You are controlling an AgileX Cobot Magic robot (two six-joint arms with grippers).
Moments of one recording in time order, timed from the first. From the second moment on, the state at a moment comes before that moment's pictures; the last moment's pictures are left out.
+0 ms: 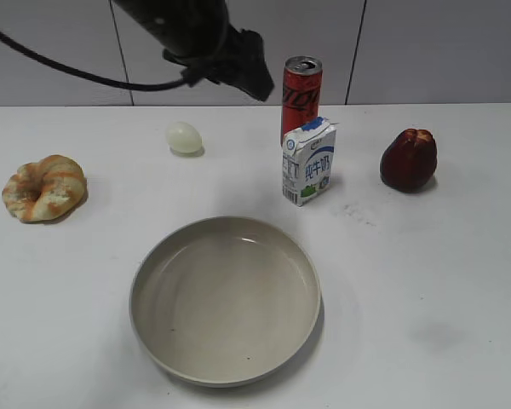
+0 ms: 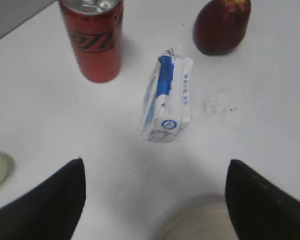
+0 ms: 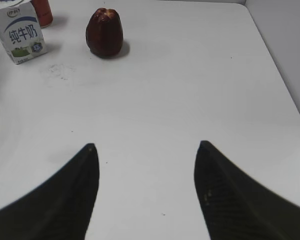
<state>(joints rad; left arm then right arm) -0.54 1.97 -1.77 -0.50 0.87 0.53 0.03 -0.01 -0.41 0.02 0.94 0.00</state>
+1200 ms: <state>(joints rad) -0.63 2.41 -2.01 -0.56 0.67 0.58 0.03 -0.01 -0.41 0.02 0.94 0.00</state>
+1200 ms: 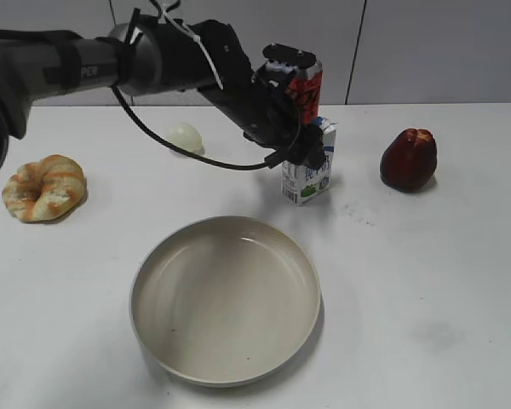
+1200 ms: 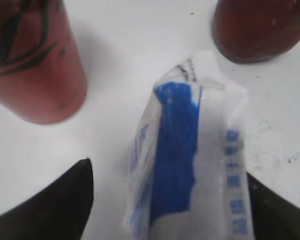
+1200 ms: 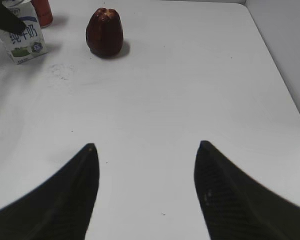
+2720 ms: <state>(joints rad) -0.42 1.97 -1.89 -0.29 1.09 0.40 0.03 -0.01 -0.41 0.02 0.94 0.00</state>
